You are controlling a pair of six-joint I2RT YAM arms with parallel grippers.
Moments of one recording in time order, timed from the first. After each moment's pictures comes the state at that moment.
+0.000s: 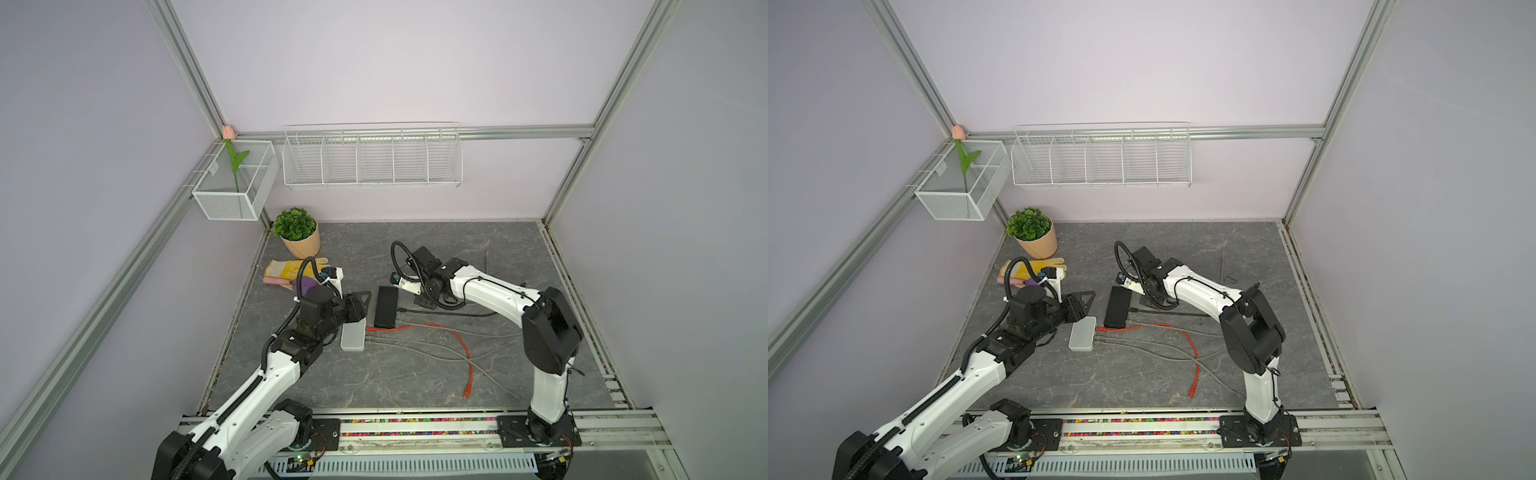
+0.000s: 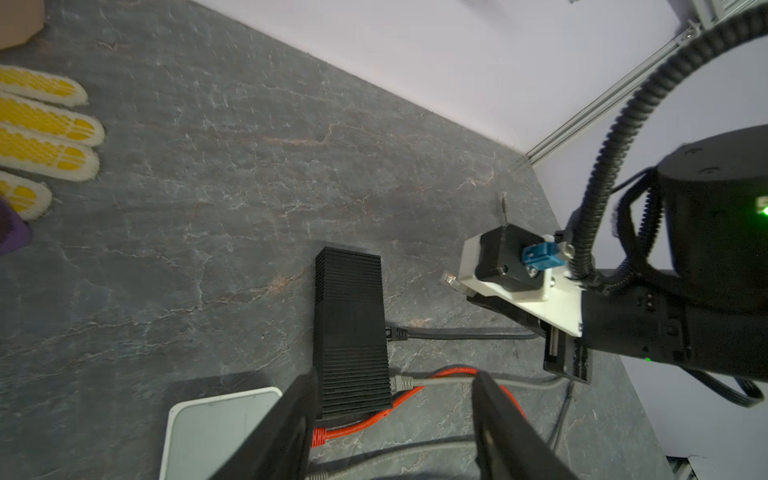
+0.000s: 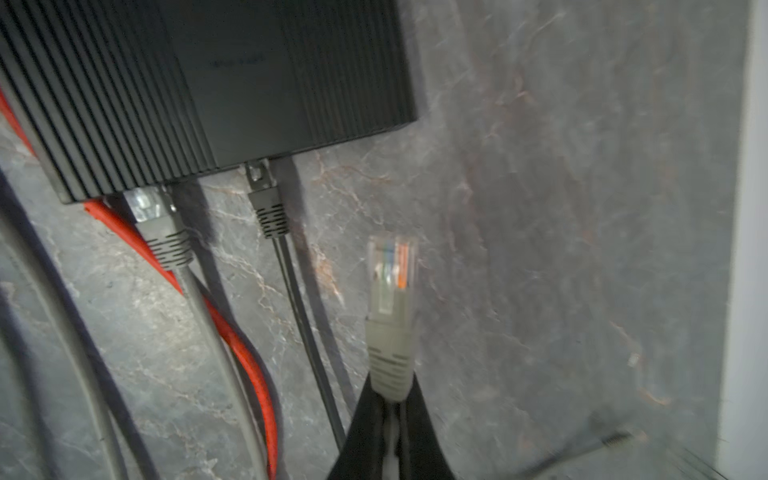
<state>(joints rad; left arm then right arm) -0.46 0.98 0.57 -0.05 0.16 -0.57 0.74 1.96 1.52 -0.77 0.13 -0.58</state>
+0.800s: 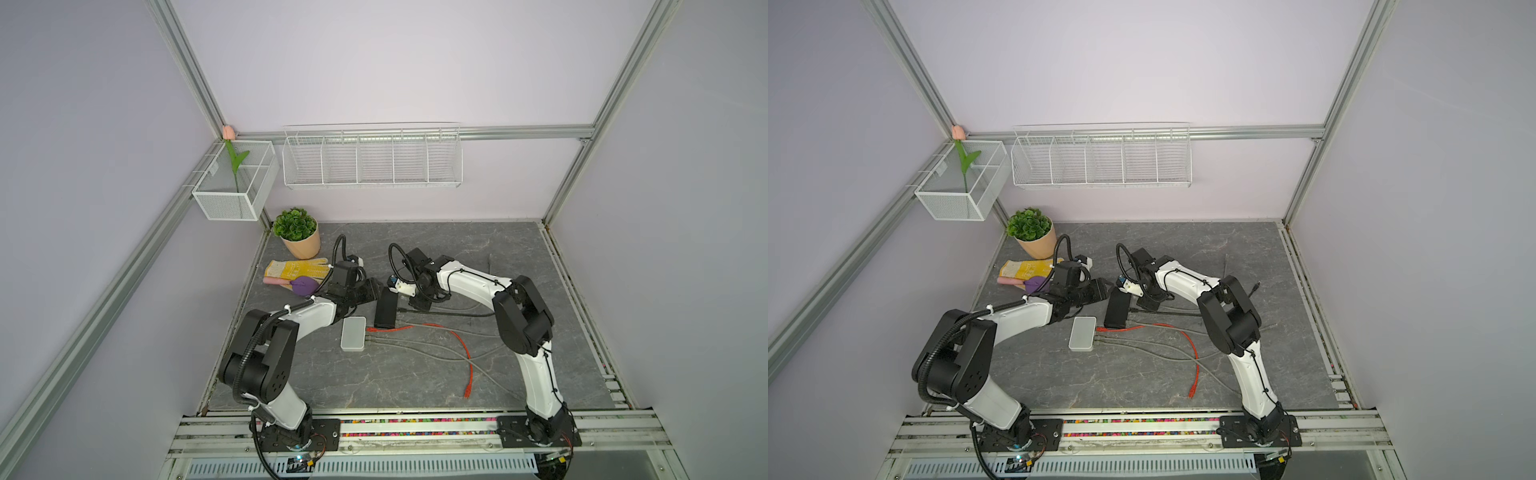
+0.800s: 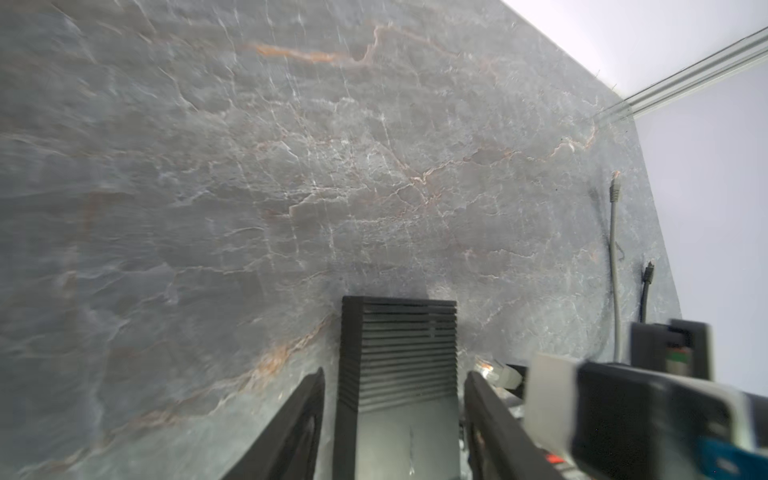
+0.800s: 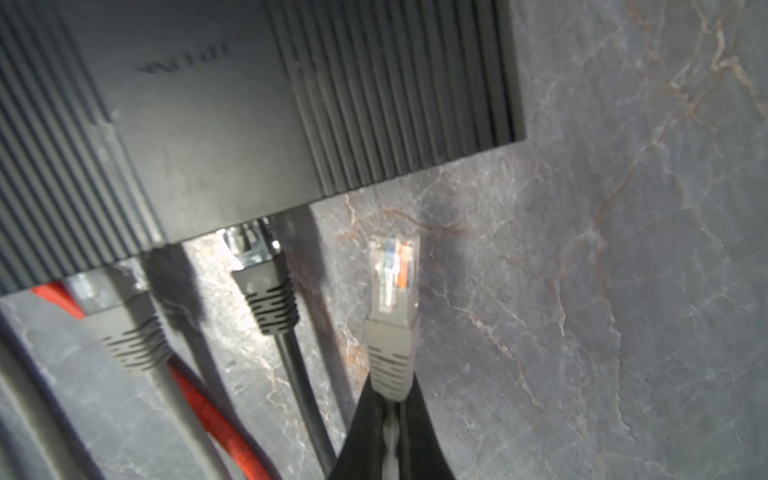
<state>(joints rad) -0.41 1.67 0.83 0.12 0.26 -0.56 0.69 2.15 1.66 -0.82 -0.03 -0.54</state>
